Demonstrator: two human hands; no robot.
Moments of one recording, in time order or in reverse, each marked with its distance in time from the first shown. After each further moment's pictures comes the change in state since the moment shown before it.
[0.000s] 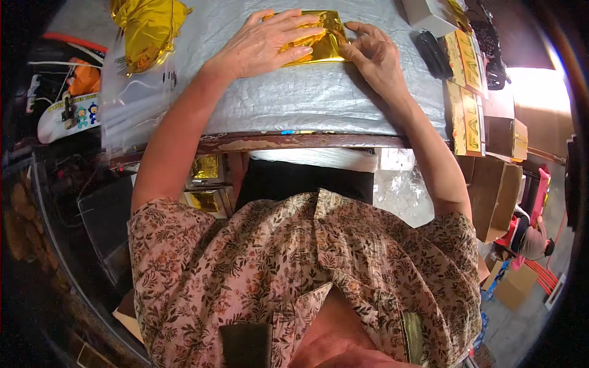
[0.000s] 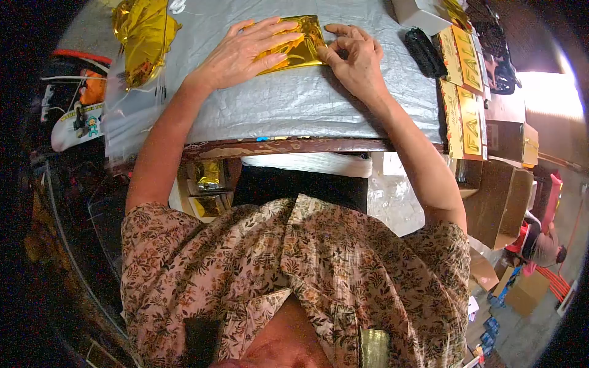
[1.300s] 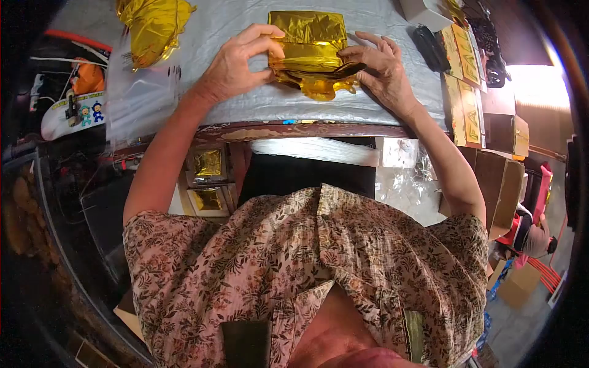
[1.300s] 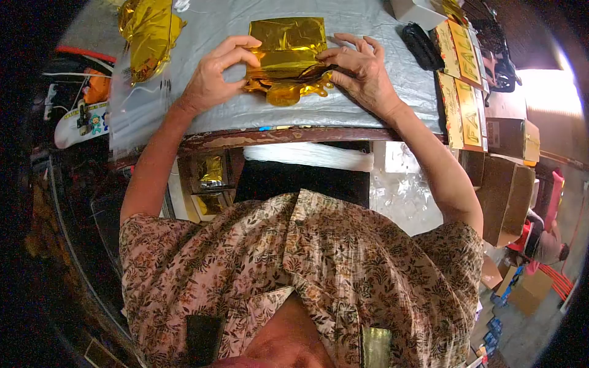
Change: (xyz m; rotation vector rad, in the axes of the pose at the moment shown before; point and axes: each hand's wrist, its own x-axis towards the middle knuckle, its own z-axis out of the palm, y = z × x) left_hand -0.050 0.026 -0.038 -0.419 0.227 -0.035; right_hand -0.030 -0.008 -0.035 -0.044 -0.250 -0.266
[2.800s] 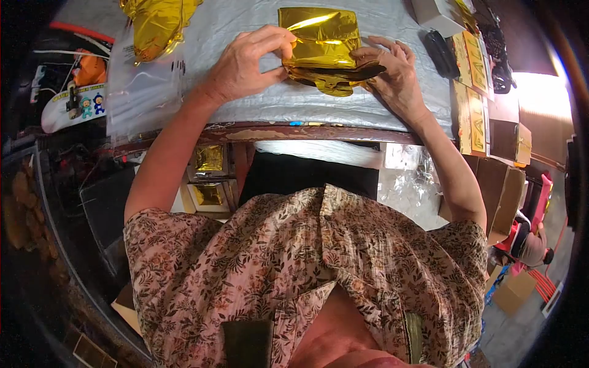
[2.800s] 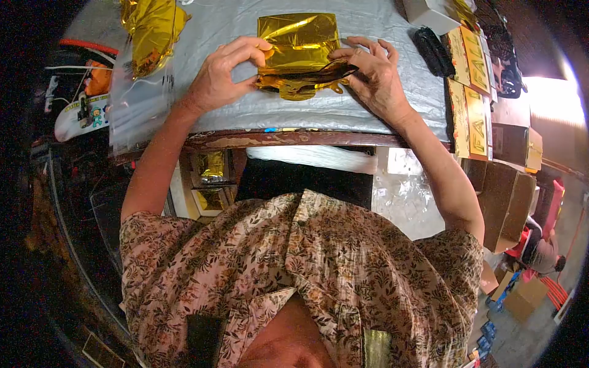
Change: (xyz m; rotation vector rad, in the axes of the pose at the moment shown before) left_hand -0.002 -0.003 0.007 0.101 0.017 0.024; right_hand -0.001 -0.002 0.001 -0.072 0.022 0.048
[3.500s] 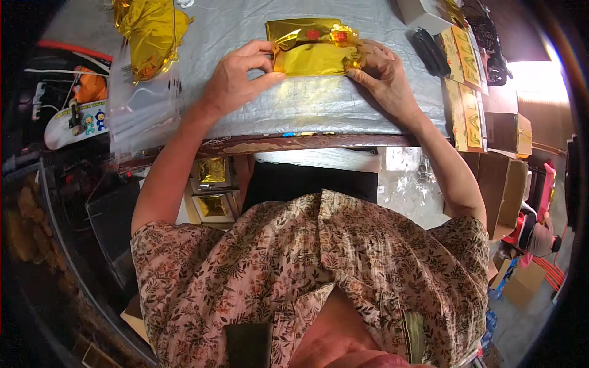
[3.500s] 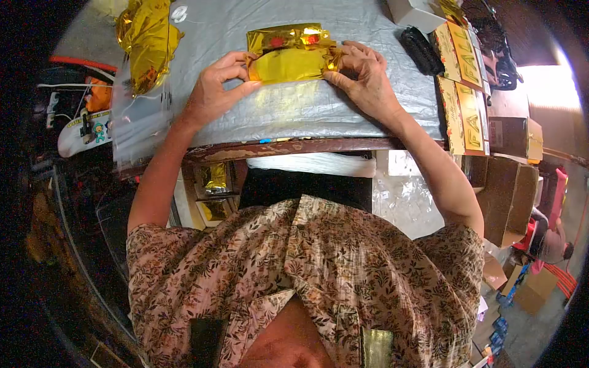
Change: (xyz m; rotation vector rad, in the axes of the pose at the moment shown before) left_hand 0.000 0.001 0.000 -0.152 -0.010 -0.166; right_hand 0.003 0.011 0.010 0.242 0.022 0.201
